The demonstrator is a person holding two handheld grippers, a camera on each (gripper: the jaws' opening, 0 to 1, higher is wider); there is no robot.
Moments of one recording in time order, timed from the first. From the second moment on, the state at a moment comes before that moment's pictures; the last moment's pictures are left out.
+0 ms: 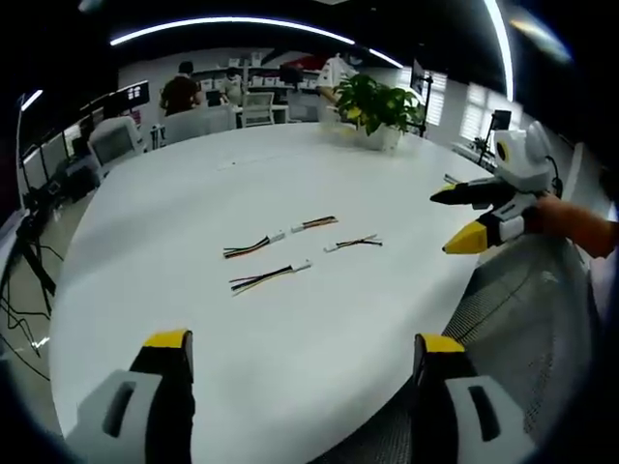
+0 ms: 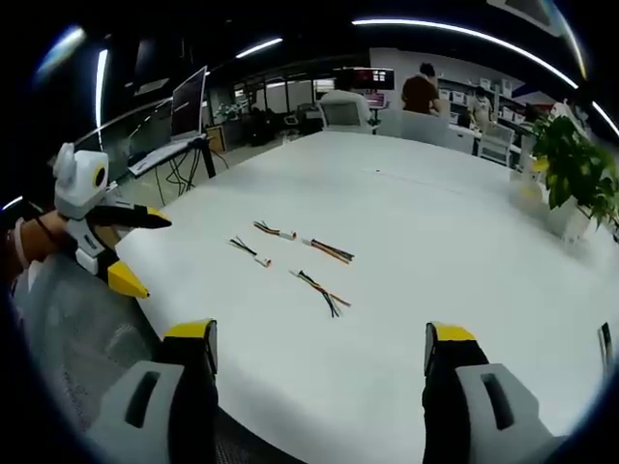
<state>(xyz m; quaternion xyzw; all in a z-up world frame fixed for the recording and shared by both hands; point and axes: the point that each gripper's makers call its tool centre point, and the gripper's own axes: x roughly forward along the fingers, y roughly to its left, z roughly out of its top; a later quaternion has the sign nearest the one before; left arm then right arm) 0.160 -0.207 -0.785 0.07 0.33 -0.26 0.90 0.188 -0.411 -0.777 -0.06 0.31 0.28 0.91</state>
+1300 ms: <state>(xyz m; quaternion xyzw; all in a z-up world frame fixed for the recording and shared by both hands) 0.173 -0.192 -0.768 0.10 0.30 -0.22 0.92 0.190 -0.416 -0.772 -0.05 0.30 0.28 0.91</state>
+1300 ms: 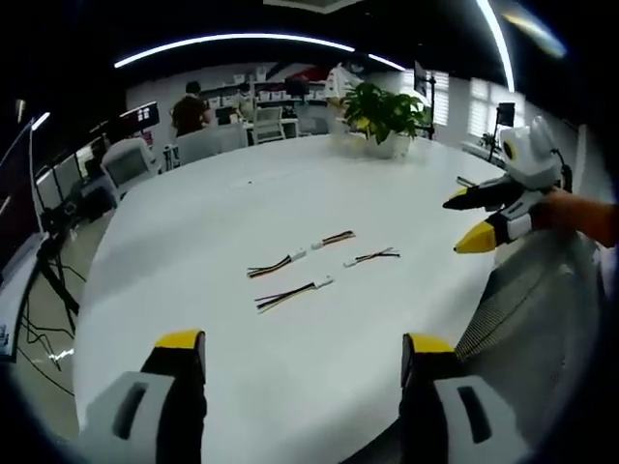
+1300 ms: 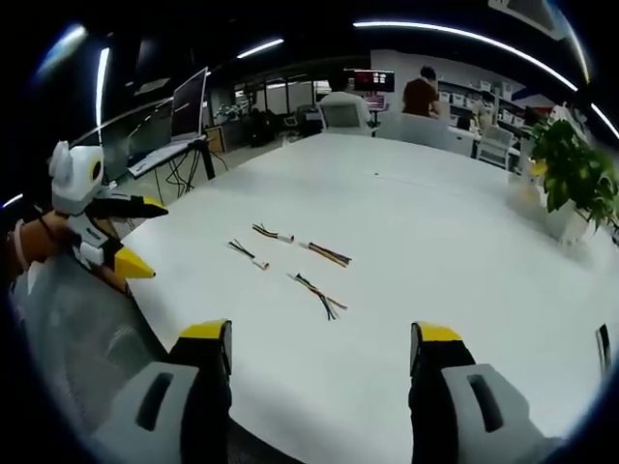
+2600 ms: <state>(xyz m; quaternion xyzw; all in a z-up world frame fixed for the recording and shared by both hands) 0.233 -0.175 -0.718 0.05 0.23 -0.18 0.95 0.251 -0.416 -0.691 -0.08 0.18 0.32 0.93</state>
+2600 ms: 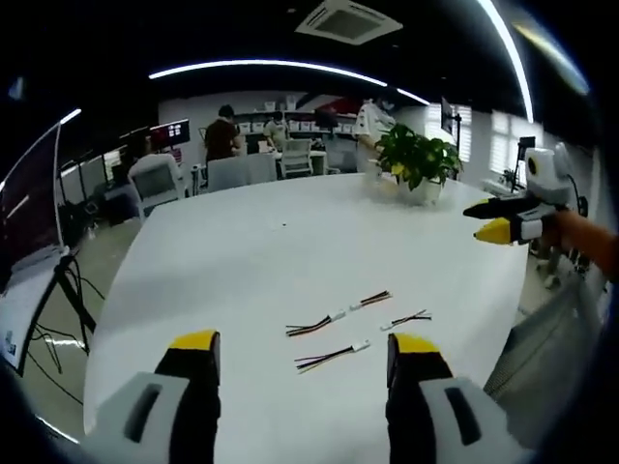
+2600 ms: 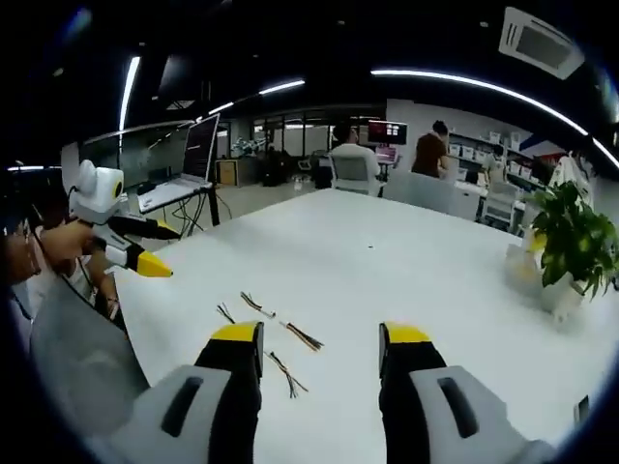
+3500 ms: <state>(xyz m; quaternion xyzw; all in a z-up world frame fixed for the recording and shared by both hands) 0.292 -0.202 -0.705 0.14 0.20 -0.24 0.94 0.295 -0.376 -0.689 -0.05 0.19 0.39 0.90</state>
